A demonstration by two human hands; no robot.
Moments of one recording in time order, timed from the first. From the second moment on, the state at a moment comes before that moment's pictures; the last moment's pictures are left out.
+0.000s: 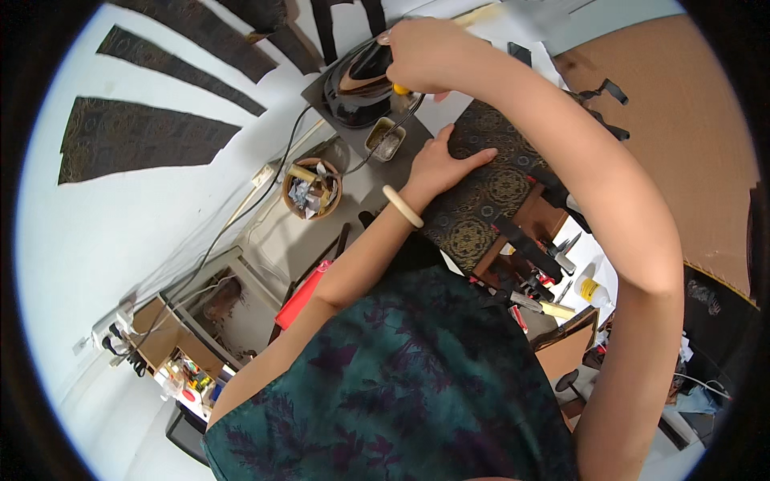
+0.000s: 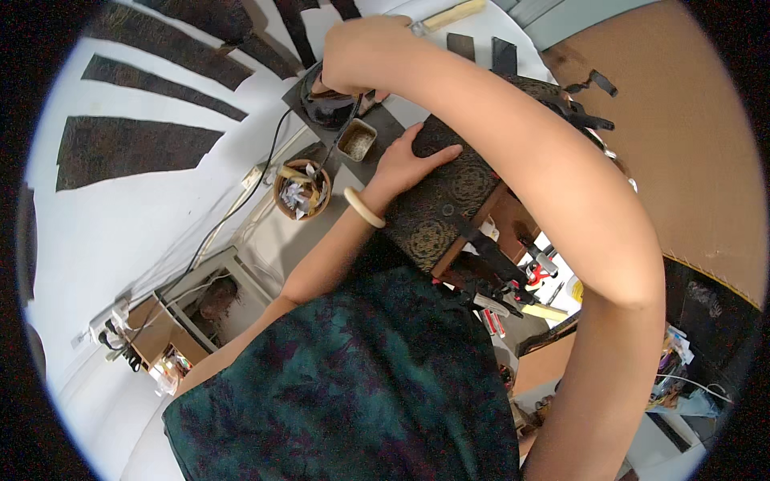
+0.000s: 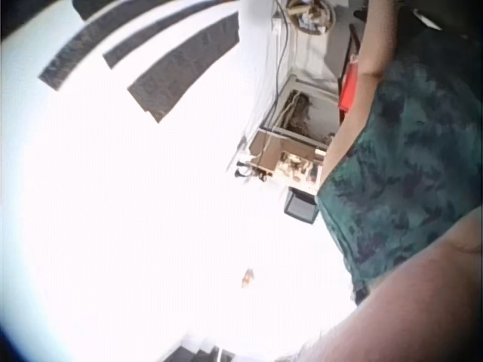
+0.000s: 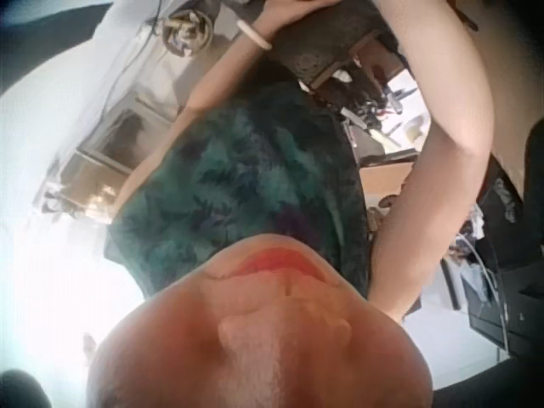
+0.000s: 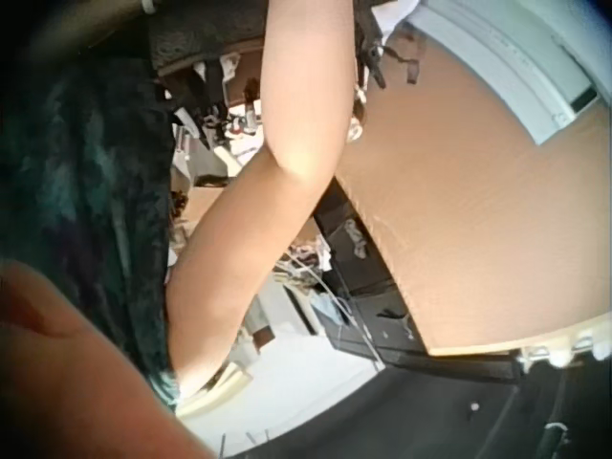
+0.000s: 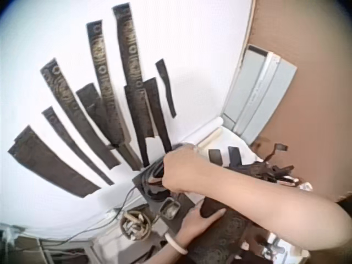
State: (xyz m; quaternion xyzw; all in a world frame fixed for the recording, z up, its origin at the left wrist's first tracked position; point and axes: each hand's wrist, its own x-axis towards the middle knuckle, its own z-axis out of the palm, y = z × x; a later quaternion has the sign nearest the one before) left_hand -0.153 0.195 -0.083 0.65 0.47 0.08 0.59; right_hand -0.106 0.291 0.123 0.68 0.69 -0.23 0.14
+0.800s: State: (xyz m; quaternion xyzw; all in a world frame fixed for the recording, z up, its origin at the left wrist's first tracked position) left_hand -0.143 0.188 -0.081 0.60 0.45 0.15 0.65; right_hand 0.180 -0.006 0.121 0.86 0.42 -0.02 -0.30
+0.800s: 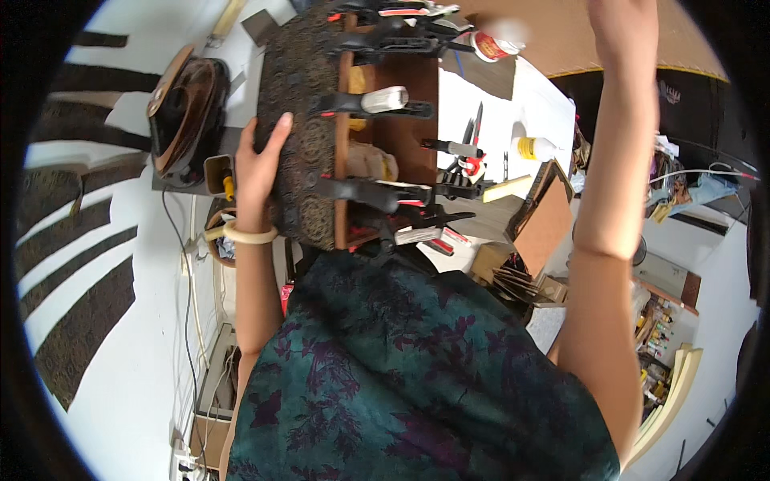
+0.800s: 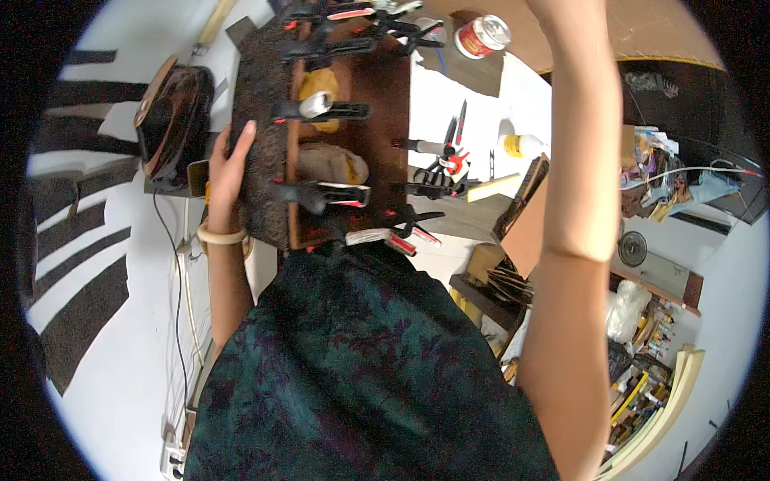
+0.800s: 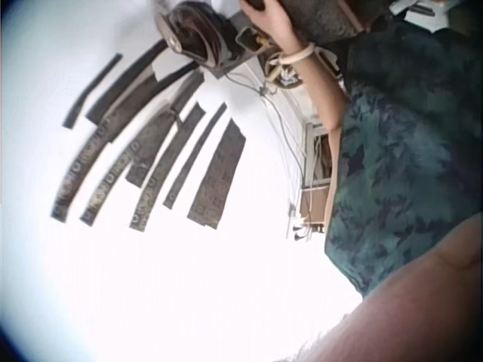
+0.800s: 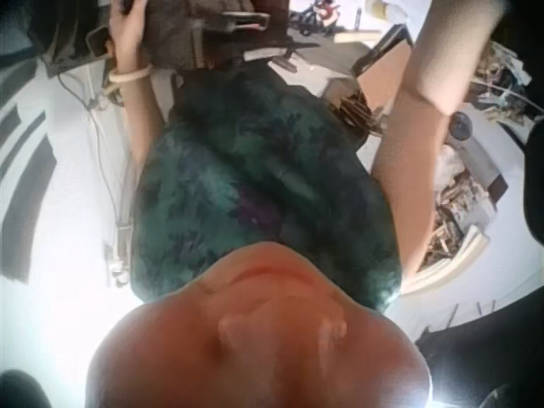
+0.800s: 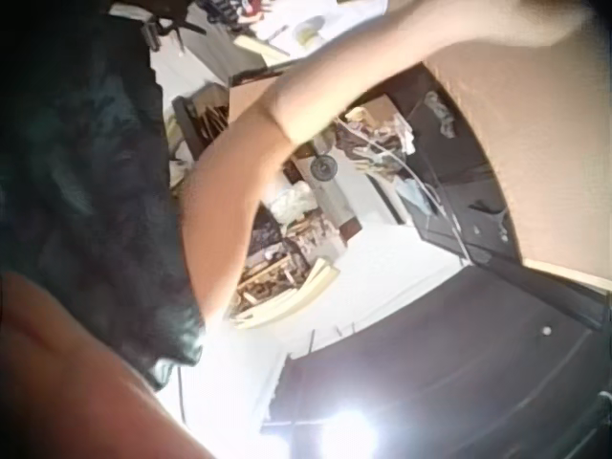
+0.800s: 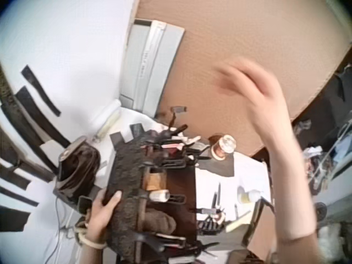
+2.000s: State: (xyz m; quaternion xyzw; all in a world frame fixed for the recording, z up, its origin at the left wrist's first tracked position) left_hand -0.135 0.167 -0.071 0.65 0.47 0.12 0.58; right_hand 0.215 -0.153 -0.077 0.64 0.14 -0.32 -0.68
